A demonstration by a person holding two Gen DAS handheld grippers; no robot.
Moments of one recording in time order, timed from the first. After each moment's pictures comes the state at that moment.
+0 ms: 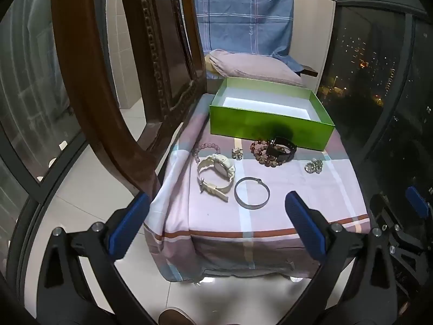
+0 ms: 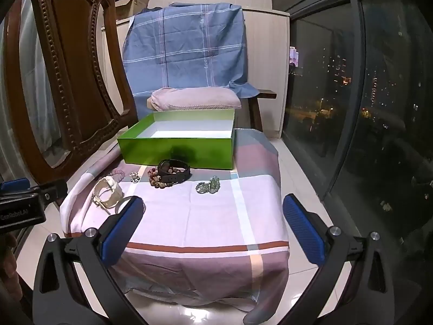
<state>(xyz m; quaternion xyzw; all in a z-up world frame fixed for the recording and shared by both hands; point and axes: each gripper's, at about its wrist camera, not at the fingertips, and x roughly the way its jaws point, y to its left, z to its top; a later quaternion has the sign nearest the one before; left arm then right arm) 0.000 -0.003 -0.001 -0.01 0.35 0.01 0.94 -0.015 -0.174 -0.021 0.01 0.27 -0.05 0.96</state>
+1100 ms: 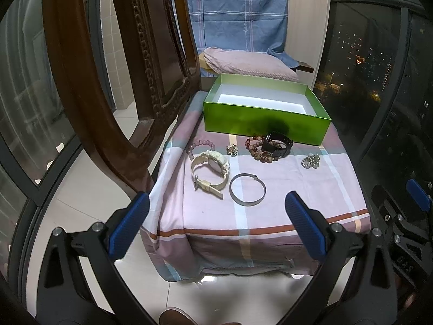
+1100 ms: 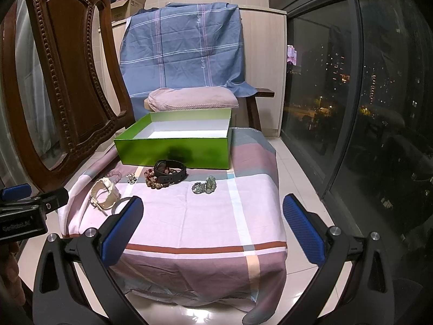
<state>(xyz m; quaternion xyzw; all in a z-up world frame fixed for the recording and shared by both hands) -0.001 -0.008 -0.006 -0.02 0.36 0.00 0.93 -0.019 -0.182 -0.019 0.02 0.26 -0.05 0.96</state>
